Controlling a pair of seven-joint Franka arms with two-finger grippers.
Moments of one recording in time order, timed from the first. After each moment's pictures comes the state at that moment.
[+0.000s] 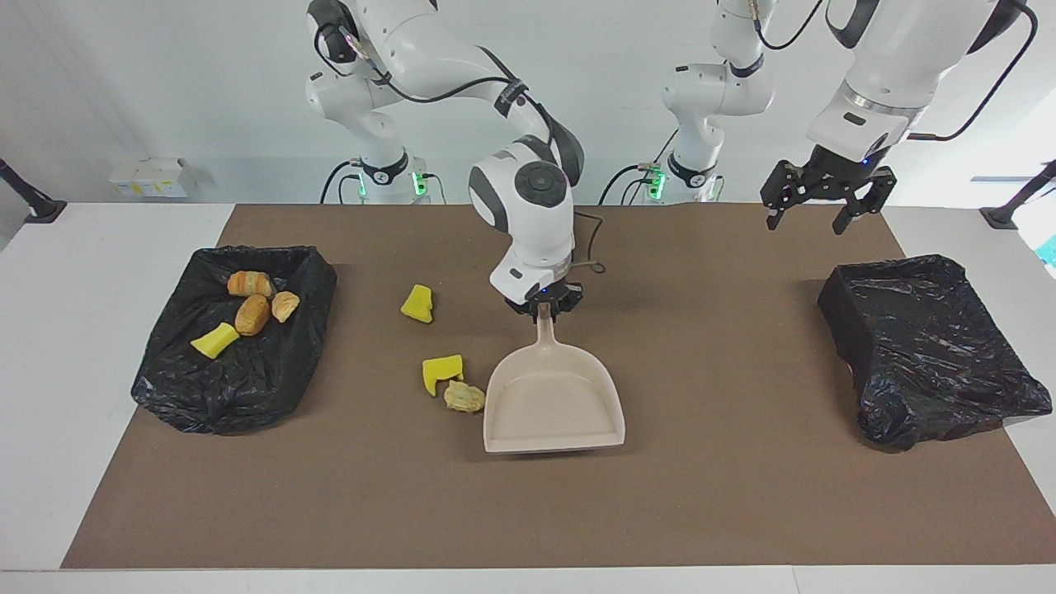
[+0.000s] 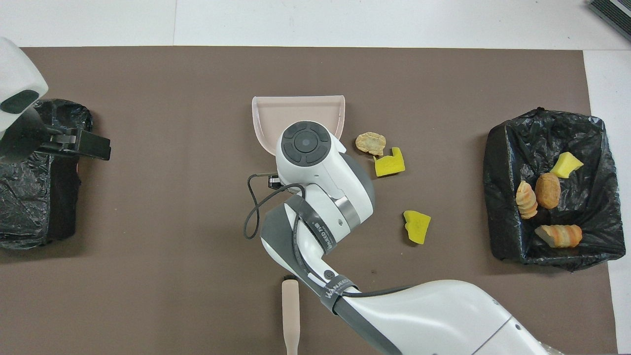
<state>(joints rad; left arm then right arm) -0.12 0.02 -0.05 -1.50 0.00 1.57 -0.01 0.53 0.59 0.13 -1.46 0.00 2.03 0.67</state>
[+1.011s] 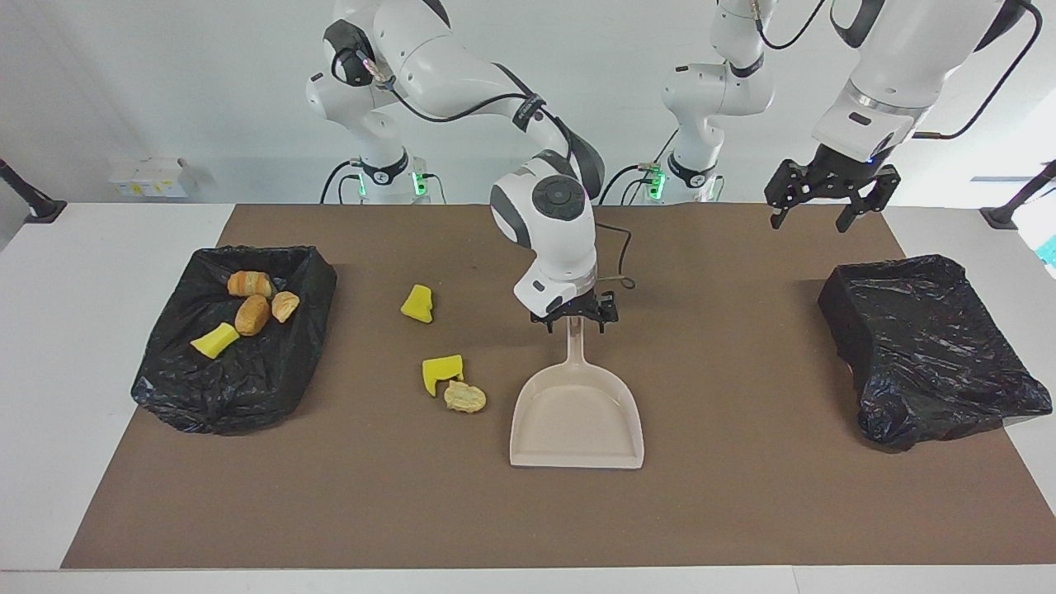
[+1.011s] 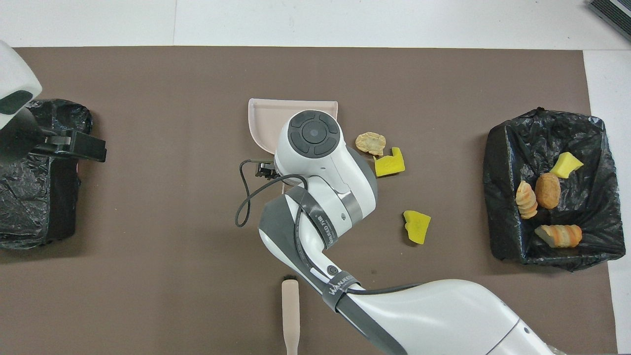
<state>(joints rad) -0.12 0.02 -0.04 -1.50 0.00 1.56 -0.01 0.52 0.56 0.13 -1.43 0.07 2.05 0.70</state>
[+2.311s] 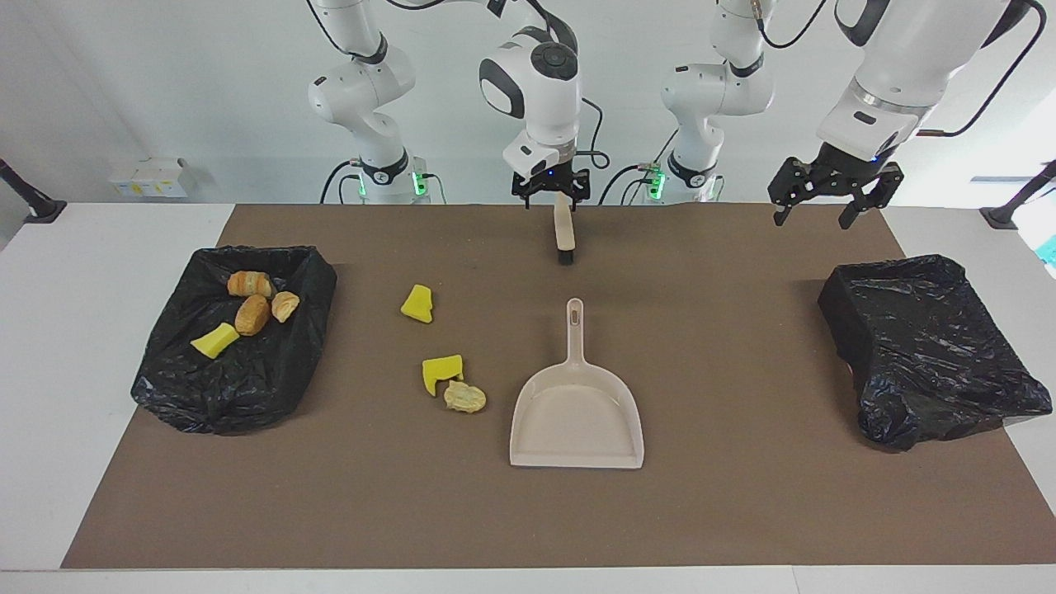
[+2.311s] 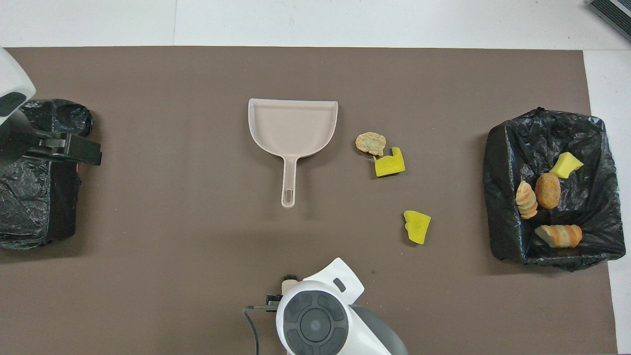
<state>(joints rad) -0.11 0.01 -0.04 -1.50 0.00 1.54 -0.01 0.73 -0.05 0.14 -2.14 0.18 2.04 0.90</state>
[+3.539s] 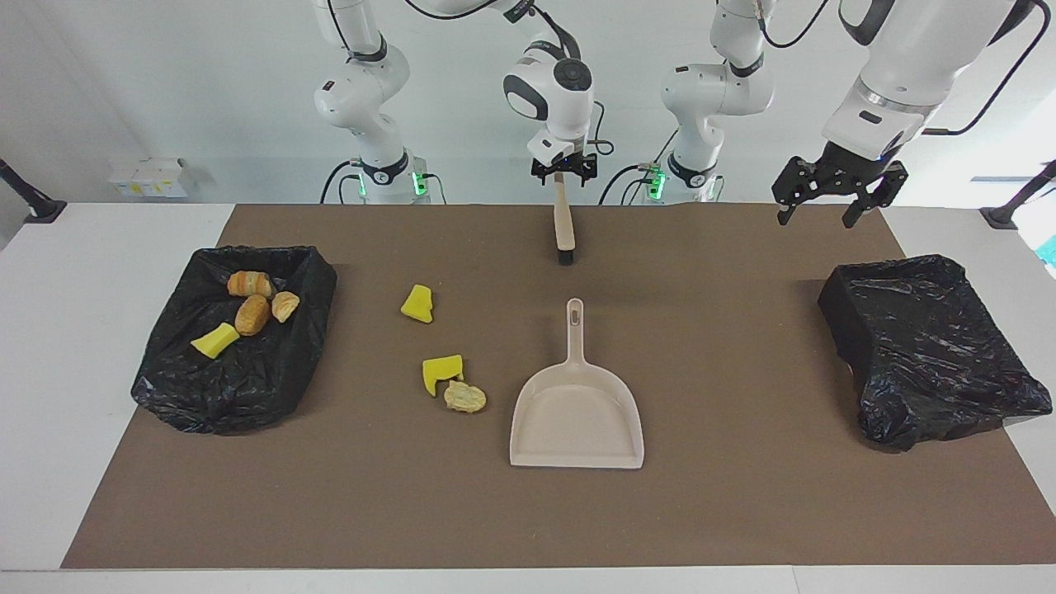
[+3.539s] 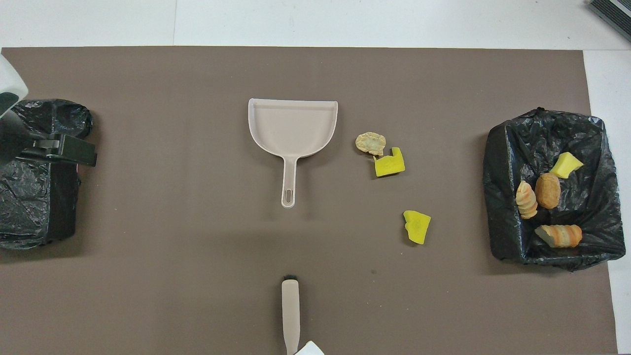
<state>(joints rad) -0.10 0.00 -0.04 -1.51 0.00 1.53 -0.01 1.03 -0.02 0.14 -2.37 0.30 2.26 1.05</state>
